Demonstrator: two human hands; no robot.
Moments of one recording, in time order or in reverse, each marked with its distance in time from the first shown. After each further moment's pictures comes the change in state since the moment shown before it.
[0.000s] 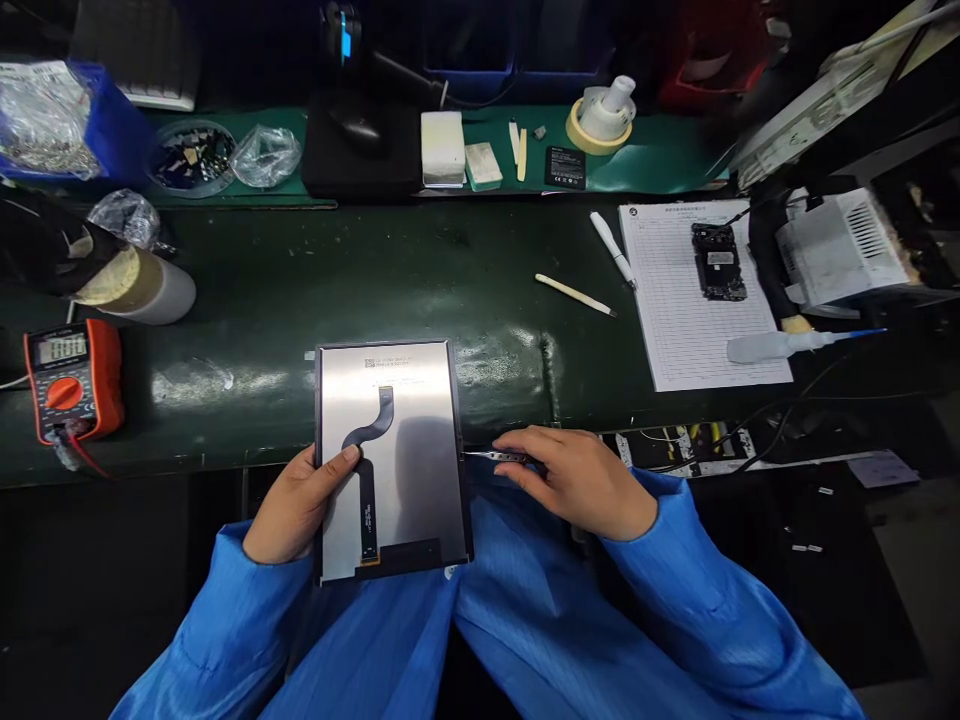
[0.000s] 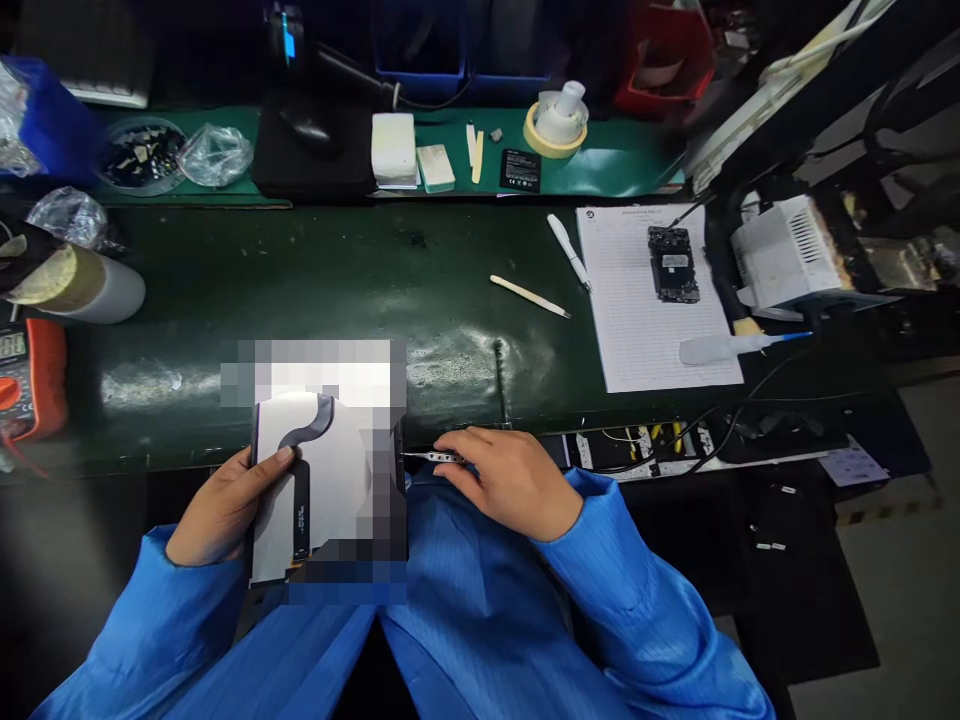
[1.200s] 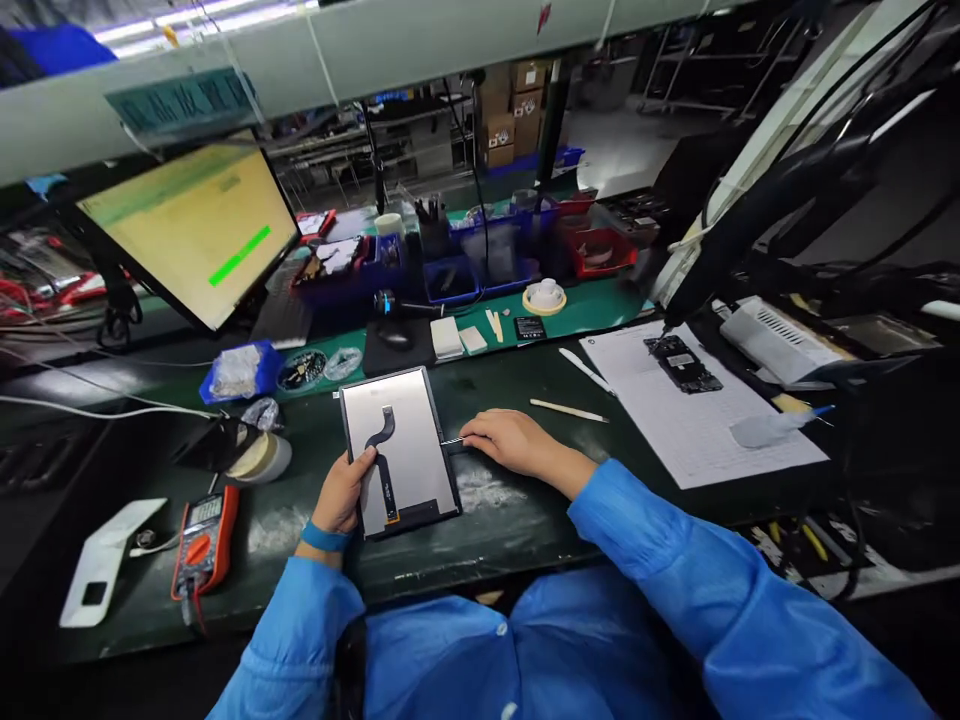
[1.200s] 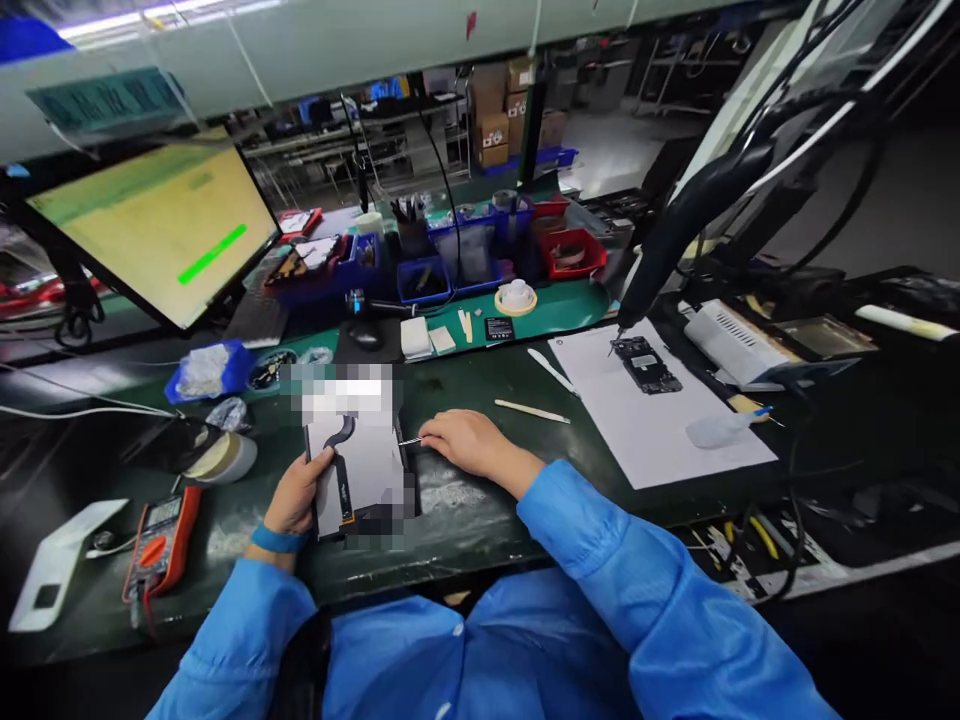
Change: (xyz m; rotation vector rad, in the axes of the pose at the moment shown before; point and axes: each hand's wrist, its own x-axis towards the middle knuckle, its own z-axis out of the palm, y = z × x) left_hand 0.112 0.106 0.004 -0.032 -0.099 0.438; right_hand 0.168 0.045 -0.020 -0.097 0.120 -0.099
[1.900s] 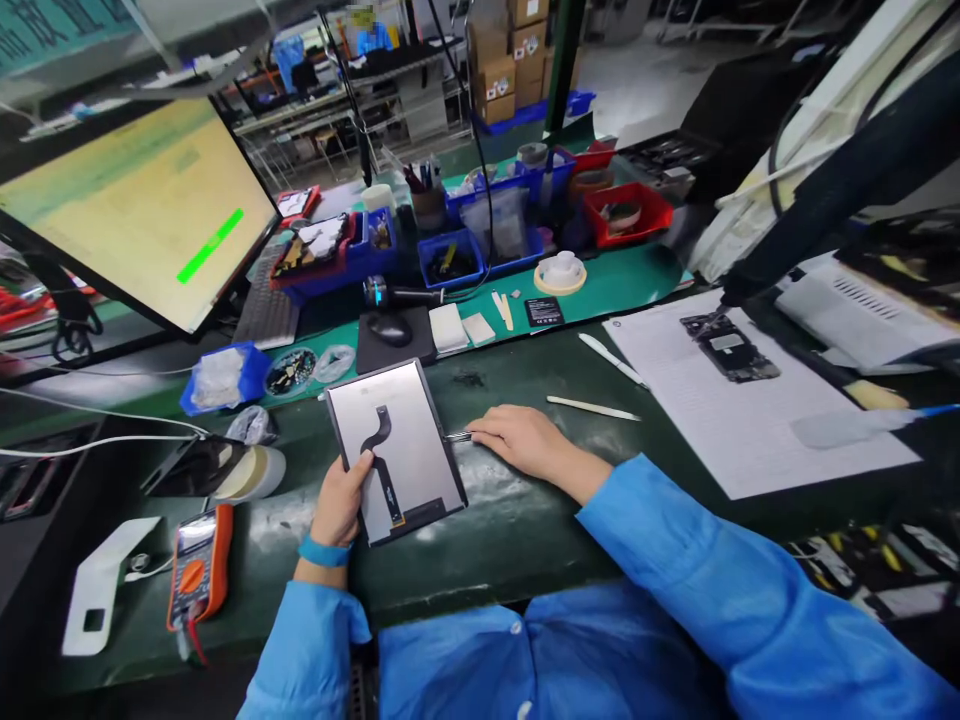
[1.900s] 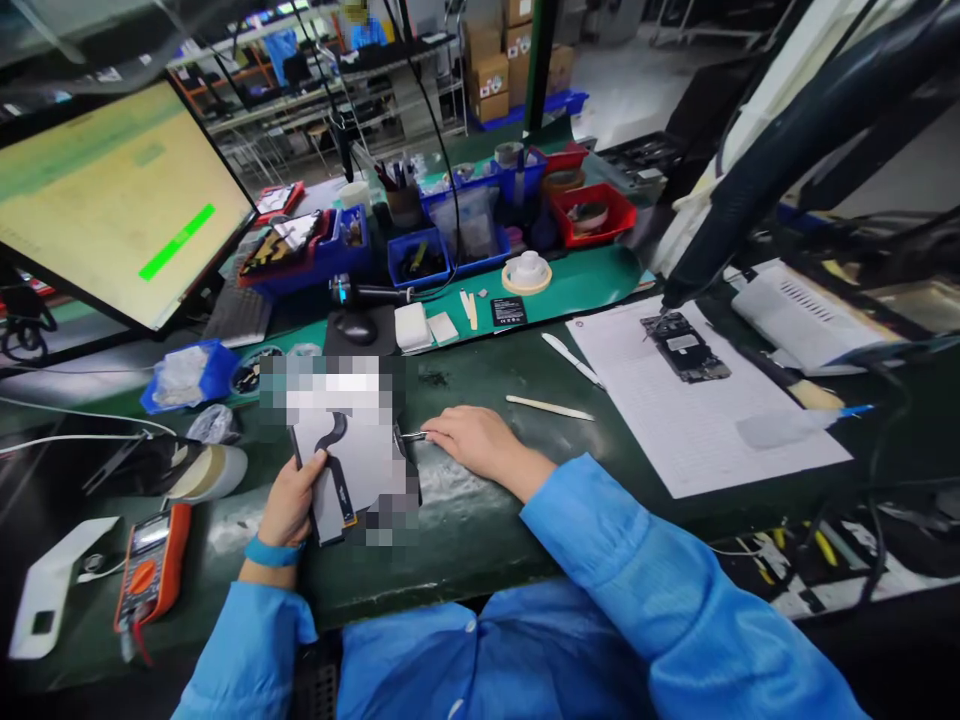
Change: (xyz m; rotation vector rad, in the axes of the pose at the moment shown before) left_hand 0.020 -0.001 0.000 0.080 0.083 0.048; right_hand 0.006 0.028 0.025 0.034 0.107 0.030
